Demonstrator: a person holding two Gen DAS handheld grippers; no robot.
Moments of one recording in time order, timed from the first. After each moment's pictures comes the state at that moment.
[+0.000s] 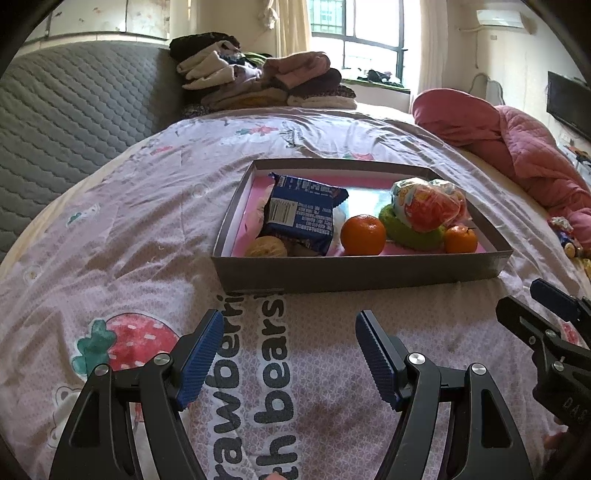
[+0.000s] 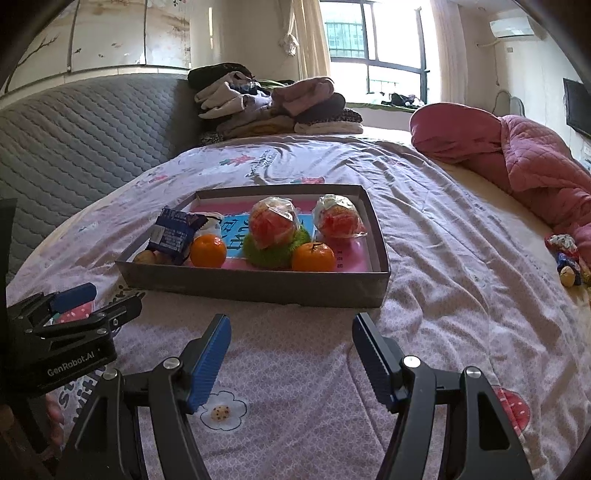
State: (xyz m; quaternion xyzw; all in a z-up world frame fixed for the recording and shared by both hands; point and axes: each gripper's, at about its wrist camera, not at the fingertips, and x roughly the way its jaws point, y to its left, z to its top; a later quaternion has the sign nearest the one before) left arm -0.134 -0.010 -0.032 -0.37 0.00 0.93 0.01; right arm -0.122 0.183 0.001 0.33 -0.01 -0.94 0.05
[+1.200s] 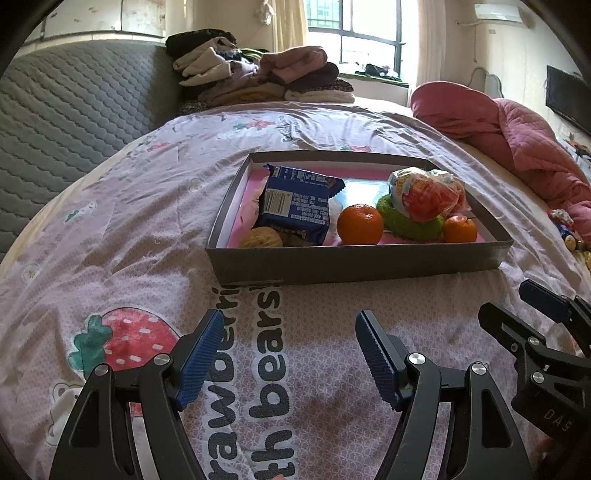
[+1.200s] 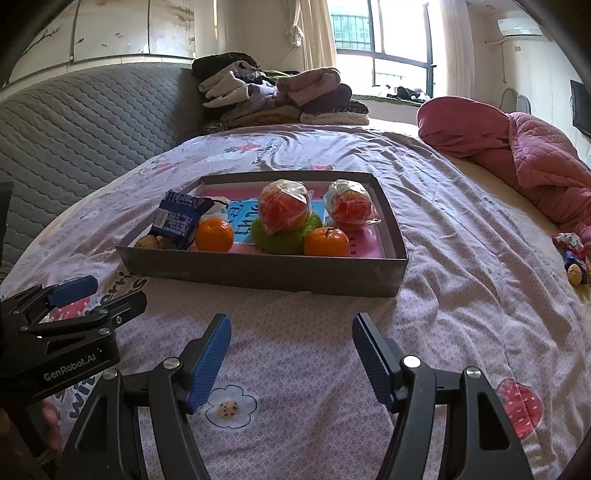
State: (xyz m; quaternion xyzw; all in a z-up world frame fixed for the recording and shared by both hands) left arm -0.133 -0.006 -0.037 -0.38 0.01 0.93 0.01; right arm -0.125 0.173 -0.011 0.35 -0.01 -0.94 0.06
